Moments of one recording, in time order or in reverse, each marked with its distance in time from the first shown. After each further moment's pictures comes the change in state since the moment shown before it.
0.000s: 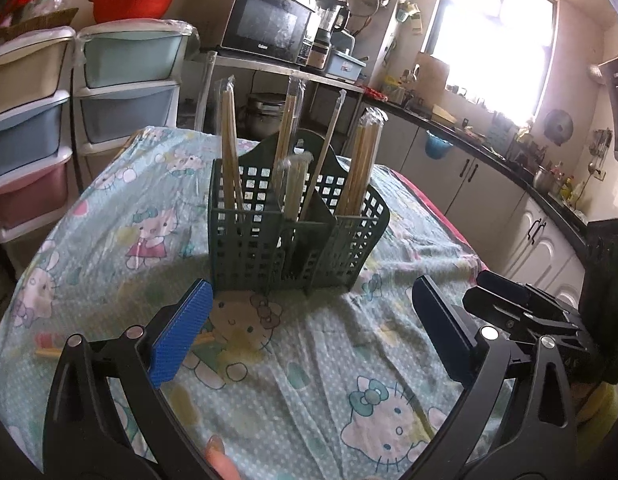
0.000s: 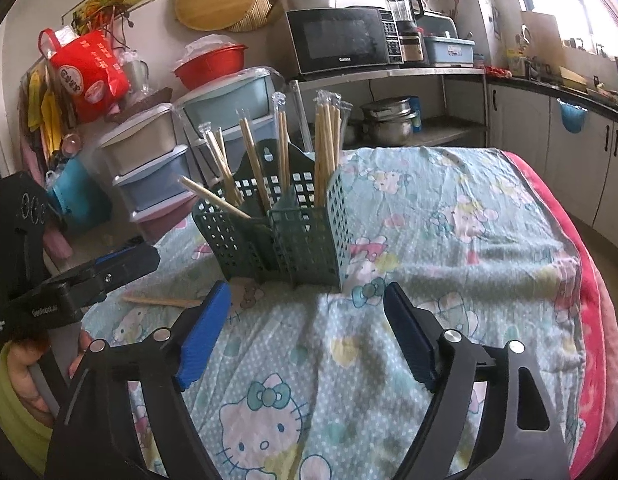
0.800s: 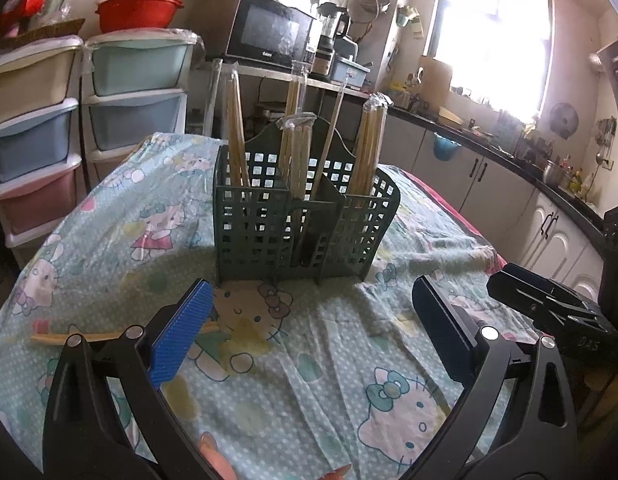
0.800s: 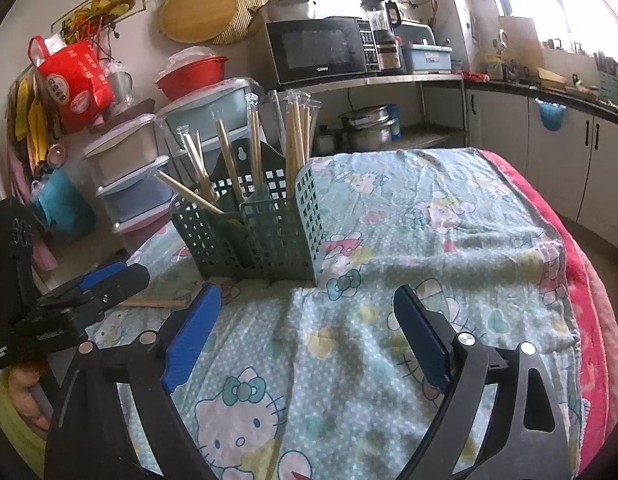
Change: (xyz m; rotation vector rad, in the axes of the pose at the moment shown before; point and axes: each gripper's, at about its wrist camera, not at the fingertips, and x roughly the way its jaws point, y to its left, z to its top) left arm 0.006 -0.004 -0.024 0.038 -0.051 0.045; right arm -0.005 -0.011 -0.023 0.019 -0.070 -0.067
